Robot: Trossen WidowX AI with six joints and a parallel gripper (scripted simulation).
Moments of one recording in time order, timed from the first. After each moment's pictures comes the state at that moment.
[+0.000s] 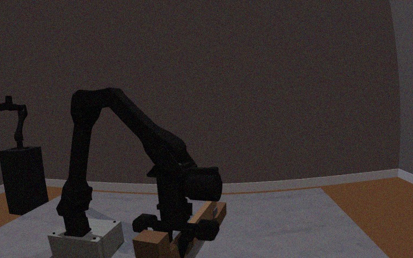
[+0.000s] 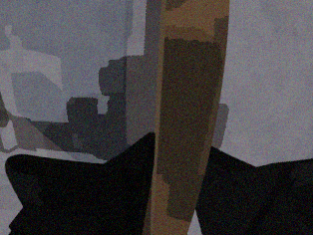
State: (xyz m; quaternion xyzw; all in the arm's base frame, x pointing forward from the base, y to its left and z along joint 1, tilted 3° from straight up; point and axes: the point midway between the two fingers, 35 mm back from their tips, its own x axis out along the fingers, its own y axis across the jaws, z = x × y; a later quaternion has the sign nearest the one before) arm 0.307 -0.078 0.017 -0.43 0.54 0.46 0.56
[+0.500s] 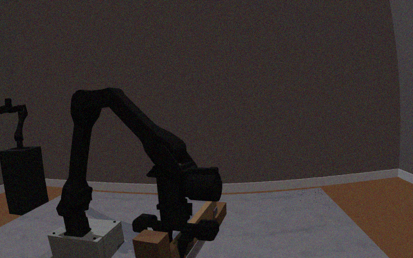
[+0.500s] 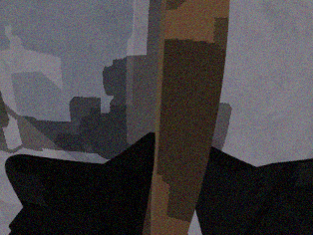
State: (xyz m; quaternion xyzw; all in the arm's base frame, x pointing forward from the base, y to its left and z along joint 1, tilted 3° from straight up) arm 0.306 -0.078 0.017 -0.43 0.54 0.46 0.56
